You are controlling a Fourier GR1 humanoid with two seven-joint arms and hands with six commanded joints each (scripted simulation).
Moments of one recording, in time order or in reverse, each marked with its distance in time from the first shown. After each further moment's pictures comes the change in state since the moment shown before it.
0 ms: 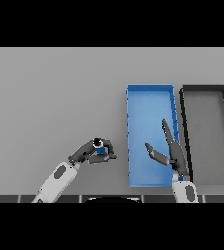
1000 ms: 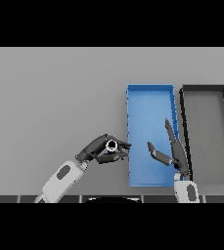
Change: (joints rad) left arm -0.057 -0.032 -0.045 -0.242 0.009 0.061 0.089; right arm -0.005 -0.020 -0.014 0.004 0.019 -0.013 -0.031
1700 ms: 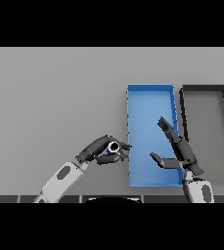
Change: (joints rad) left arm 0.003 0.007 -0.008 0.000 -0.025 -0.006 0.012; right arm -0.037 -0.134 -0.014 -0.206 -0.370 0.270 0.053
